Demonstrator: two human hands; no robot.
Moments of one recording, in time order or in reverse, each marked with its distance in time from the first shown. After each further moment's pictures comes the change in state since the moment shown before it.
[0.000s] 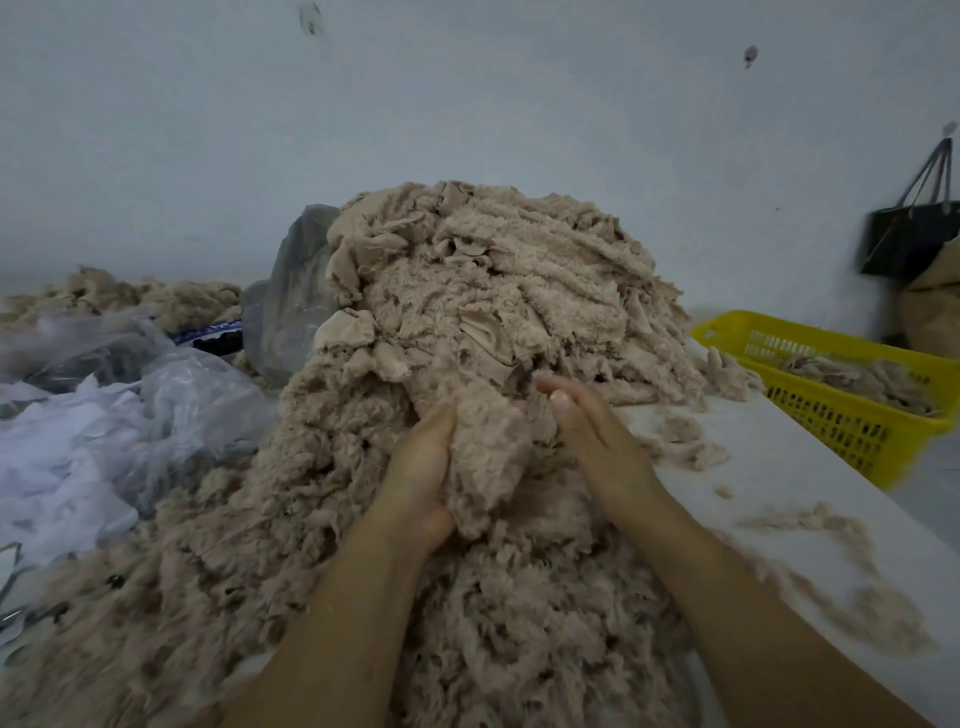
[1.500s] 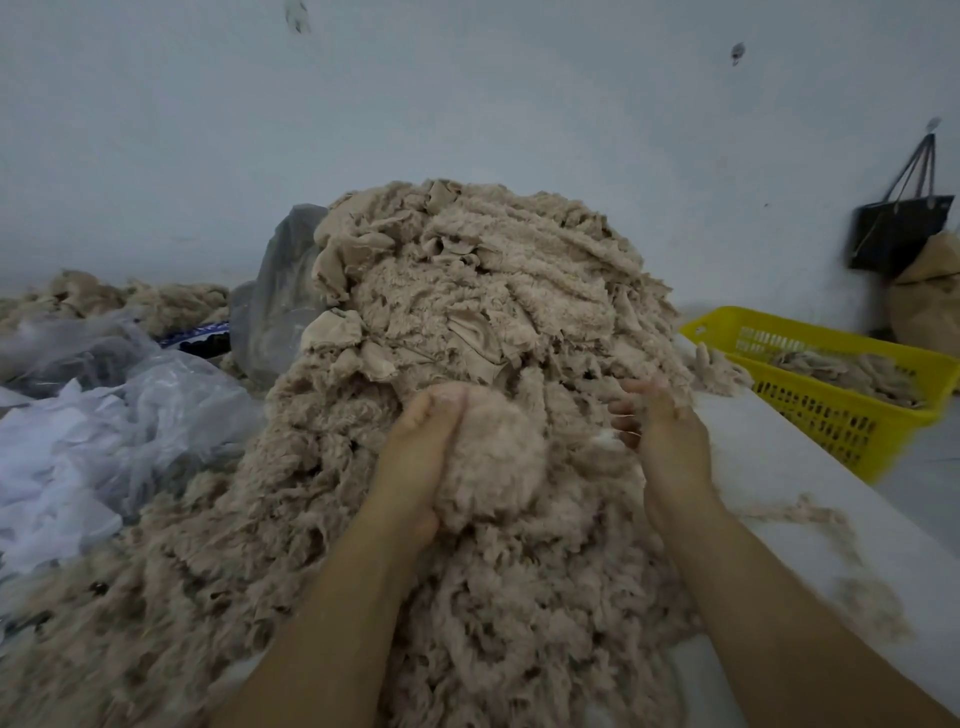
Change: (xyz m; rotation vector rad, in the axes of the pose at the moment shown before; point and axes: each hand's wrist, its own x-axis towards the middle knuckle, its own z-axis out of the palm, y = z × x) left_hand -0.004 -0.002 0.002 0.237 0.019 0.248; right_hand 0.013 0.016 -0.034 0.314 0.575 0.276
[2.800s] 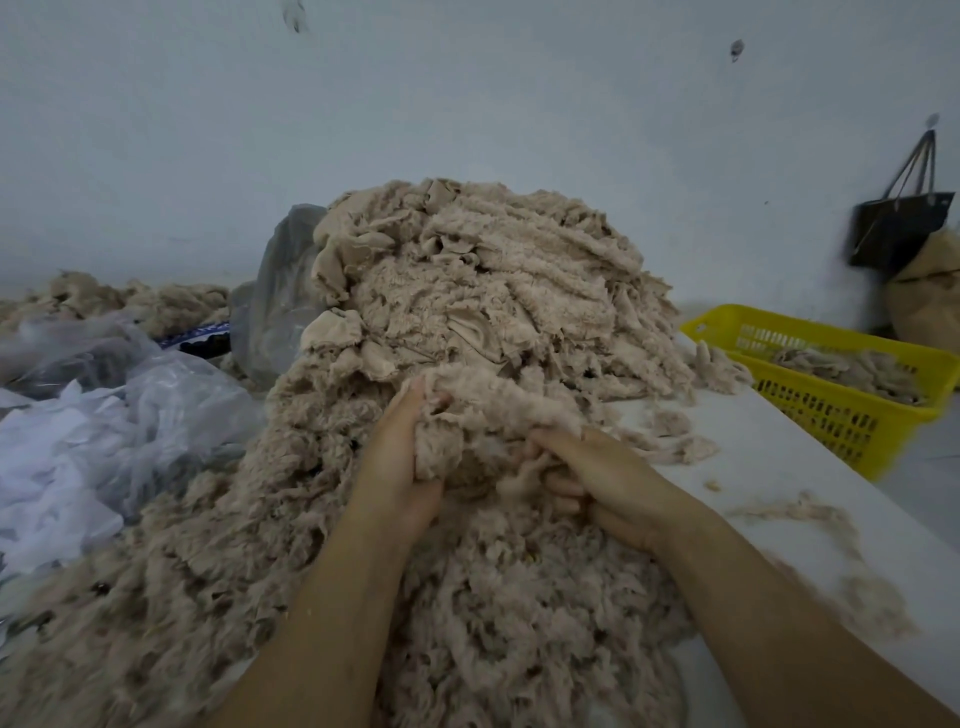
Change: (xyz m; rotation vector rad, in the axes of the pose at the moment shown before) left_hand 0.003 0.008 -0.005 -0.313 -0.004 -0.116; right_hand -0.029 -0.007 0.018 0.014 -0.800 0.284
